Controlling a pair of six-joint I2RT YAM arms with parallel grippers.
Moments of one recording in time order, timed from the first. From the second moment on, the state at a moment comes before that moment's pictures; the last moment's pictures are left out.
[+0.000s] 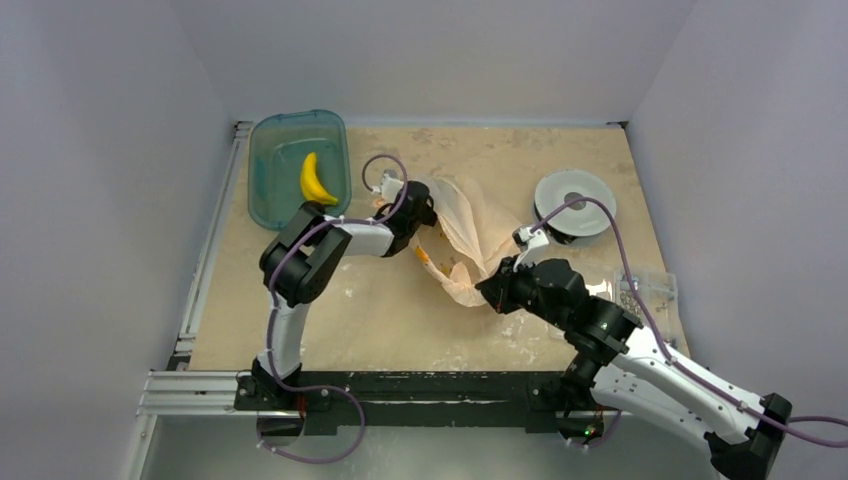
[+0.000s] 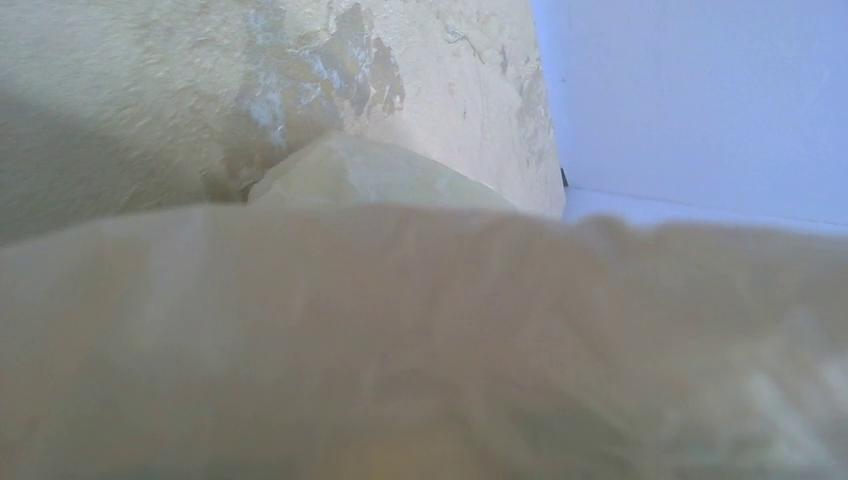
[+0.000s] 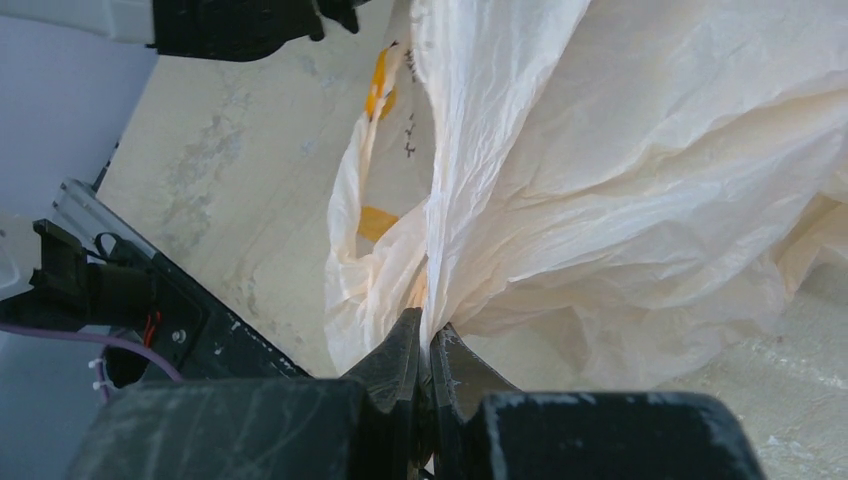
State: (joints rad) left arm -0.66 2.14 1.25 0.43 -0.29 -1.49; right arm 0.86 0.65 0.59 -0.37 0.10 0.57
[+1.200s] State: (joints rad) left arm -0.65 1.78 0.97 0.13 0.17 -1.01; right arm 0.86 0.81 0.58 -0.34 0.25 0.56
